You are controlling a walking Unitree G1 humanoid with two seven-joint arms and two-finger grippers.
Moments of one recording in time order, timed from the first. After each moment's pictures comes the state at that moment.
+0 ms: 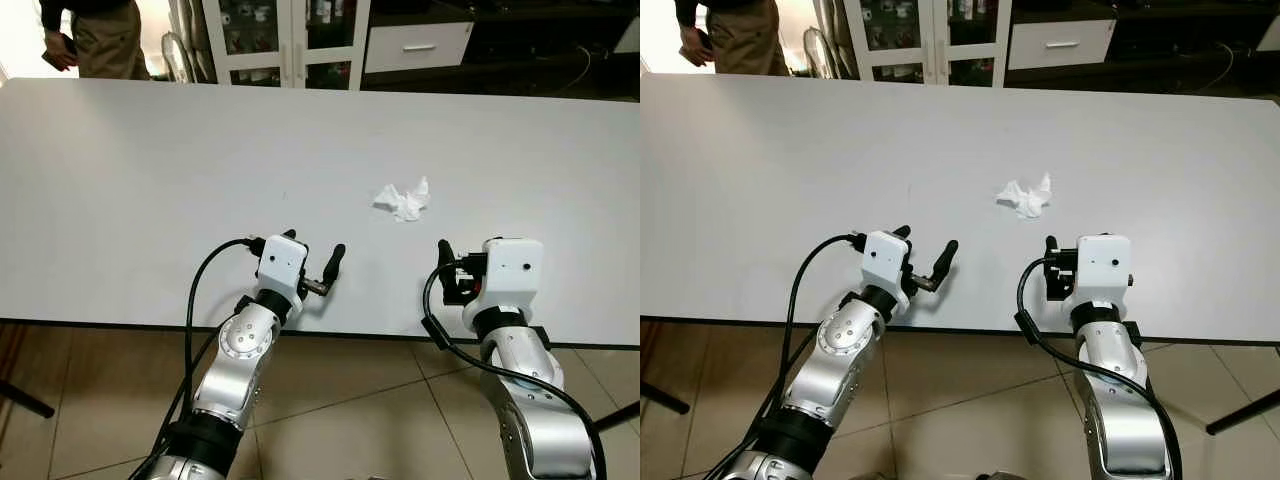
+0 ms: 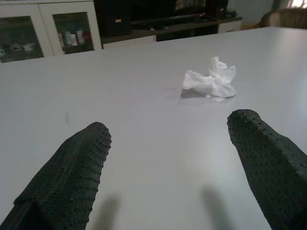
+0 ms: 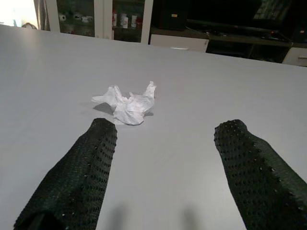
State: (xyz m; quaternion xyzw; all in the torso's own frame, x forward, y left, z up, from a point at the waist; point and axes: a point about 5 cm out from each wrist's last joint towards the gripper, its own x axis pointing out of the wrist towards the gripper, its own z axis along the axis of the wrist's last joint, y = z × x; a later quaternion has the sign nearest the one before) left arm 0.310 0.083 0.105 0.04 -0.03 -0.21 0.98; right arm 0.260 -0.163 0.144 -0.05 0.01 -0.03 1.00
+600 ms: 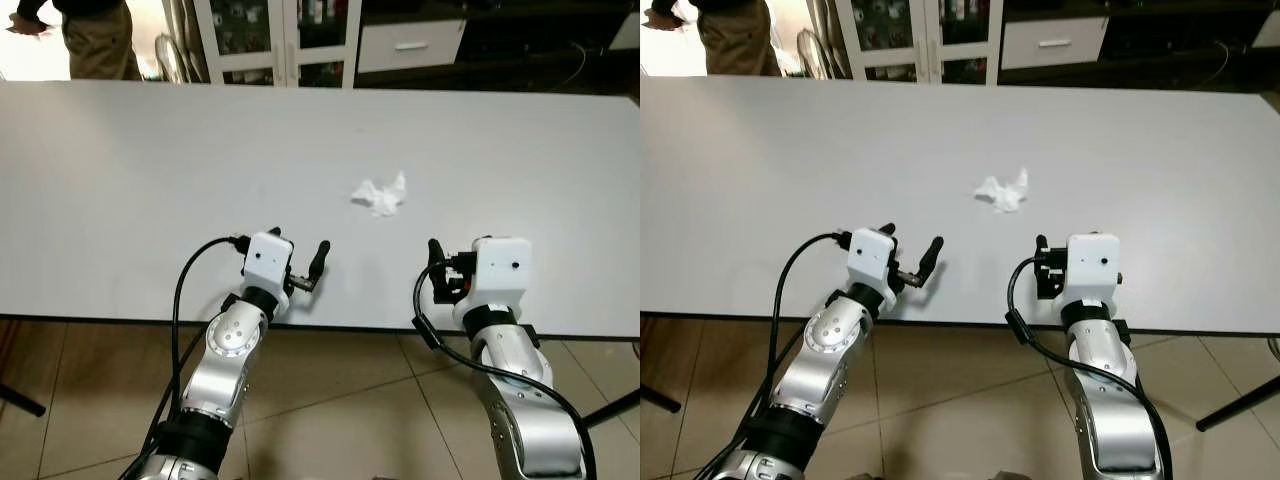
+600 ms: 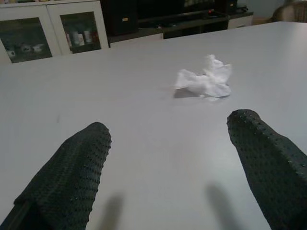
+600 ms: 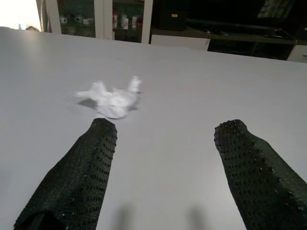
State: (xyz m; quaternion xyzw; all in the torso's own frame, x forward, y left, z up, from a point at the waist) left arm 0.312 0.094 0.105 0.05 -0.03 -0.20 0.98; right arm 0.262 -0.154 0.144 -0.05 0.00 -0.02 1.00
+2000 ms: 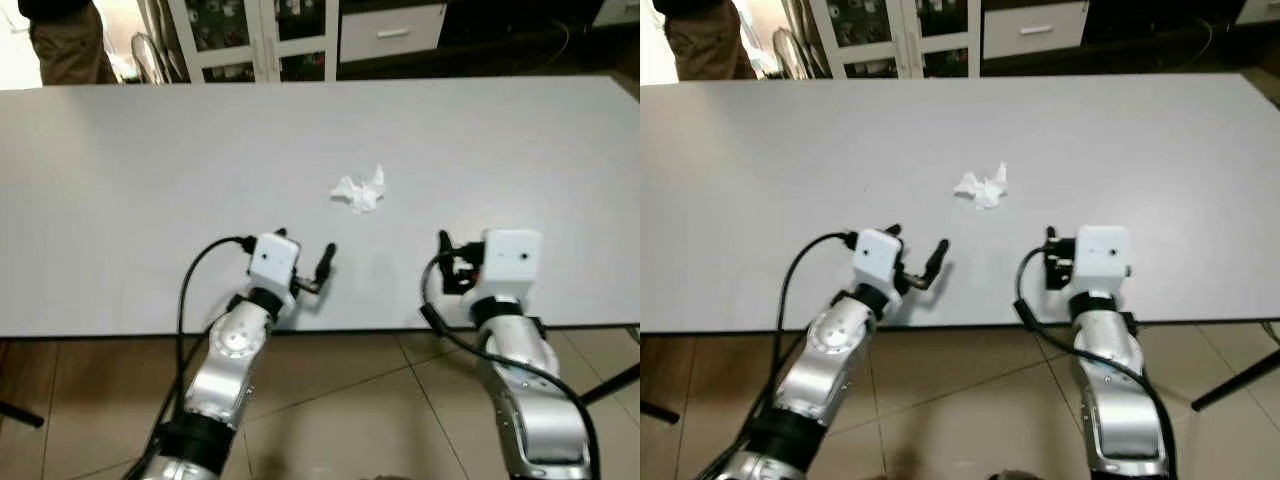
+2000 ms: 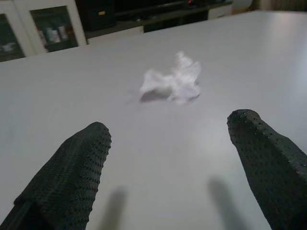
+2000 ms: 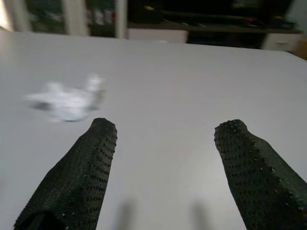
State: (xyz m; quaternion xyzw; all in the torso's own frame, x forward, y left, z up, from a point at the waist) left arm 0.310 0.085 0.110 0.05 -0.04 -0.22 0.97; right arm 0.270 -0.165 0.148 -0.05 0.00 -0.05 1.00
